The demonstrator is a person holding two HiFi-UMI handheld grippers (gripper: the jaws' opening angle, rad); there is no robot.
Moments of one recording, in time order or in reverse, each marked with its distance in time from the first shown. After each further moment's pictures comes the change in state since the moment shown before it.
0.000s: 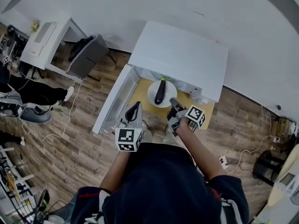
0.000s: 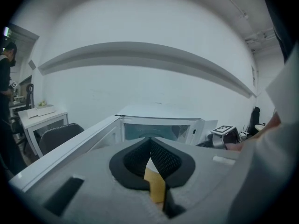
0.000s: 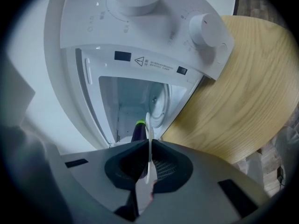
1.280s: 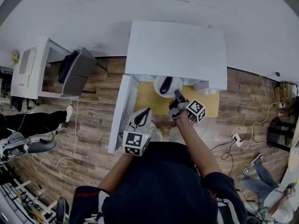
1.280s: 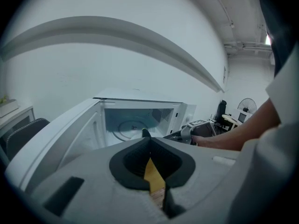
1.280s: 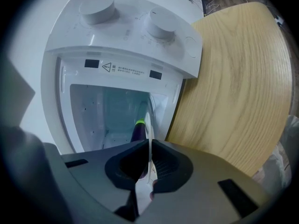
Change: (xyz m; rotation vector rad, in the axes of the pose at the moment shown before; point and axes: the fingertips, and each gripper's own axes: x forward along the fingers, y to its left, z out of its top) left arm 0.032 0.003 -0.037 0.087 0.159 -0.371; right arm 0.039 -0.039 0.030 0.140 -0.391 -0.050
